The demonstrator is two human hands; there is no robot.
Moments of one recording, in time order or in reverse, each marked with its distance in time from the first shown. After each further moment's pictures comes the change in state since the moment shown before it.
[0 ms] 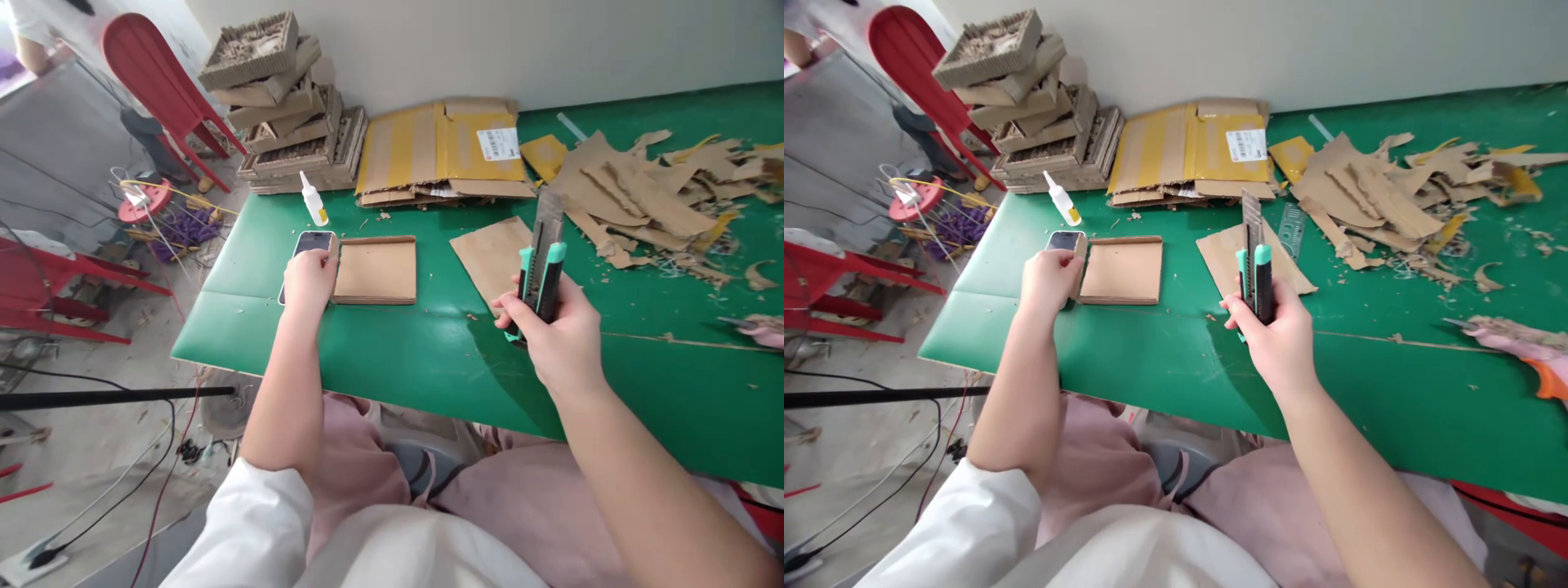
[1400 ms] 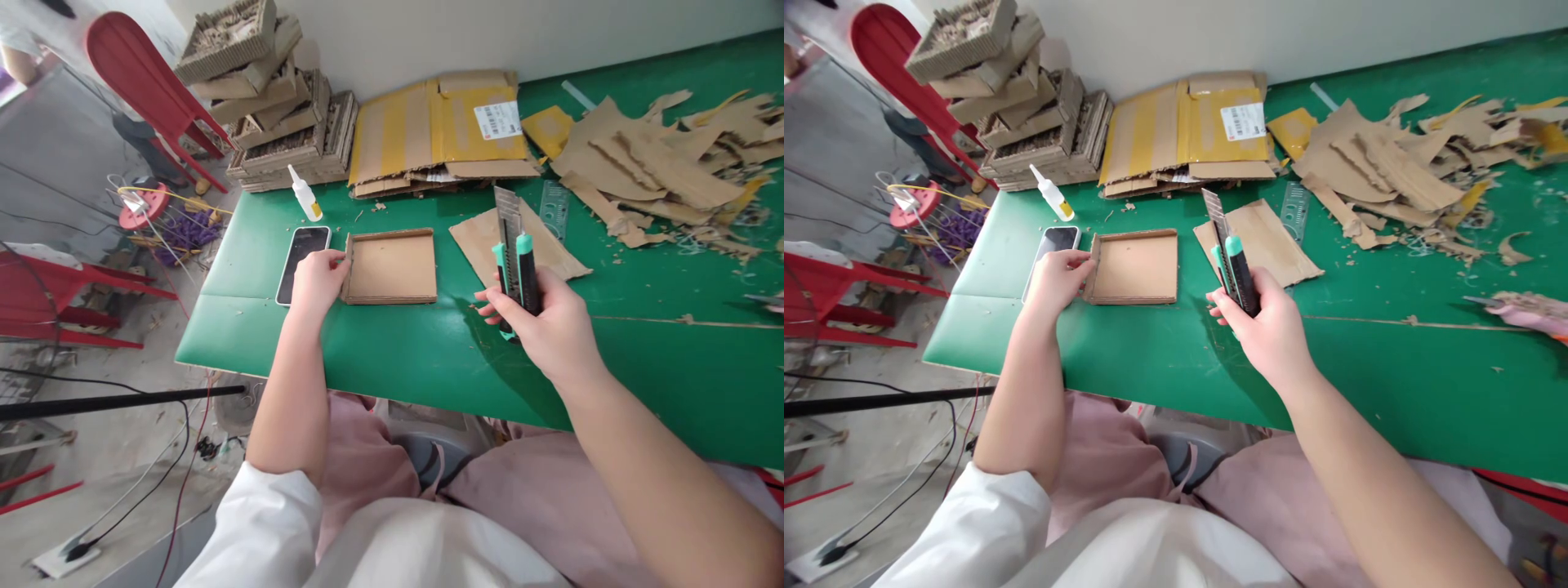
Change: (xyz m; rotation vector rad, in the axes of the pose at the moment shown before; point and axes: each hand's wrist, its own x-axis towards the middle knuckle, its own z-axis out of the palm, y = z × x) left_hand -0.003 0.003 0.013 -0.207 -0.118 0.051; right_hand -0.002 -0.001 0.002 -0.068 -0.160 0.046
